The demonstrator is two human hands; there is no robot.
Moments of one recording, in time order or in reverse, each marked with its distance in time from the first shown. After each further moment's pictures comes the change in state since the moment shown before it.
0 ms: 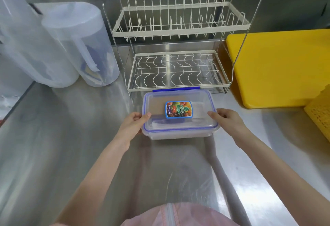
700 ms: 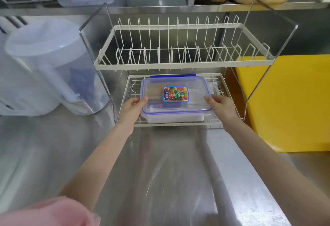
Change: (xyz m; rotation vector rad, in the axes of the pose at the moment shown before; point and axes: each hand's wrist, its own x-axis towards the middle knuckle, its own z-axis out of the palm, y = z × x) left_hand 0.175 0.085 0.027 -0.101 0.143 0.091; right_hand 0.174 -0.079 0.017 0.103 0.156 -0.118
